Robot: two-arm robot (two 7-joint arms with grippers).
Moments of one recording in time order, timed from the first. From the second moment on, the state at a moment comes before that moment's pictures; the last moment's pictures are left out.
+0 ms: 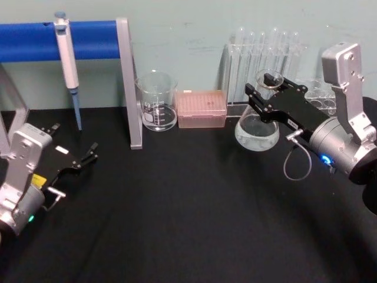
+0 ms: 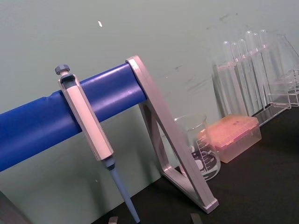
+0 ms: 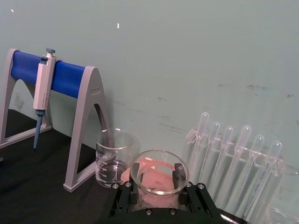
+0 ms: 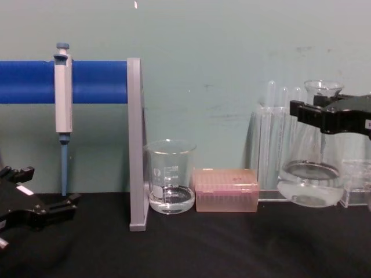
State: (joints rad) left arm -0.20 0.60 0.45 -1.41 -0.25 -0.12 0.03; right arm 0.28 0.37 -0.27 -1.58 0.28 0.12 0.28
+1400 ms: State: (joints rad) left arm -0.20 0.60 0.45 -1.41 -0.25 -0.12 0.03; right arm 0.31 0.39 -0.46 -1.62 0.39 0.10 0.54
